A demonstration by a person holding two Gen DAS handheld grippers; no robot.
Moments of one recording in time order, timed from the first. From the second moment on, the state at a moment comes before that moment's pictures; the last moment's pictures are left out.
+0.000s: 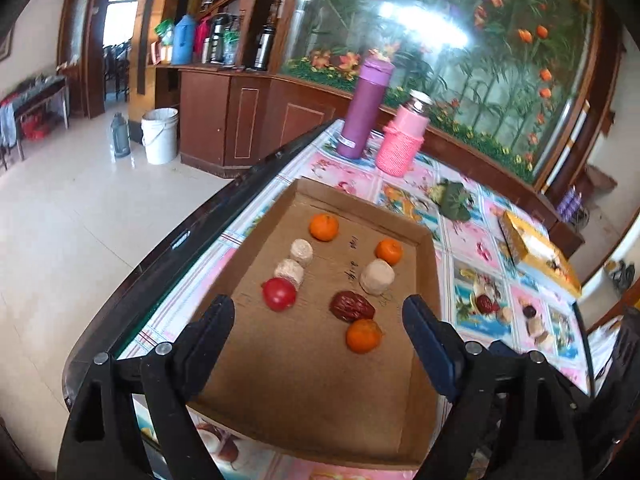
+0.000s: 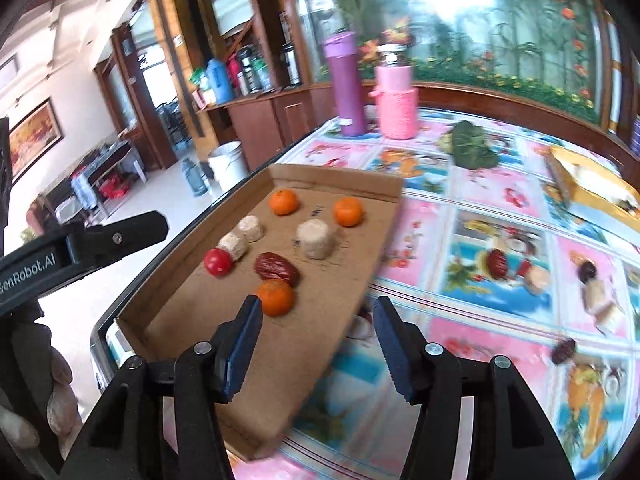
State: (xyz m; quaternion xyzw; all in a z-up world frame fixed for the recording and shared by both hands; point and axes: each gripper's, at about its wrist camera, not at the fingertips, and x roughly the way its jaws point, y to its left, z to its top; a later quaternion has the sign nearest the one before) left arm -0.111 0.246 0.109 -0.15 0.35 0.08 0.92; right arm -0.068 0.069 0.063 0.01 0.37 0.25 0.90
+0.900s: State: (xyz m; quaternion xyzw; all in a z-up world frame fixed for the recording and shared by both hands) left arm -0.128 0.140 0.113 0.01 0.35 0.10 0.93; right arm -0.105 -0.047 0.059 0.12 0.36 0.15 0.91
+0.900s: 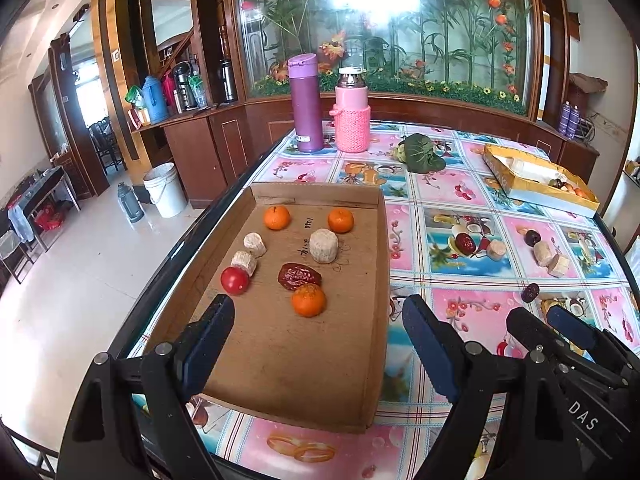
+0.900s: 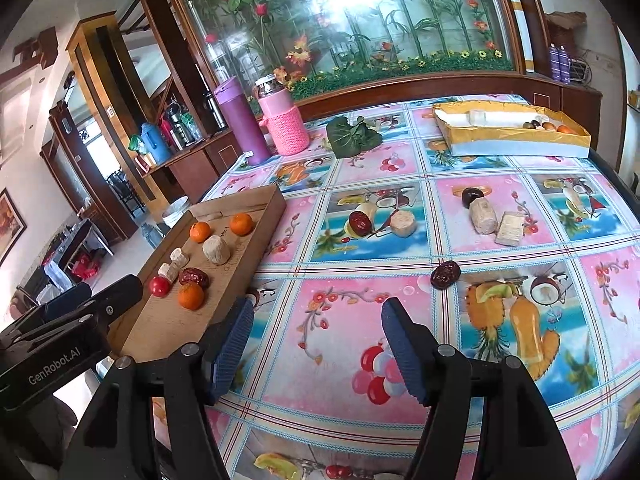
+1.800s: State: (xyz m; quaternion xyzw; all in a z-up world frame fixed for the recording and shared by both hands) left arm -0.103 0.114 0.077 0.00 0.43 0.02 0.90; right arm -0.095 -0.083 0.050 0.14 0.37 0.12 0.91
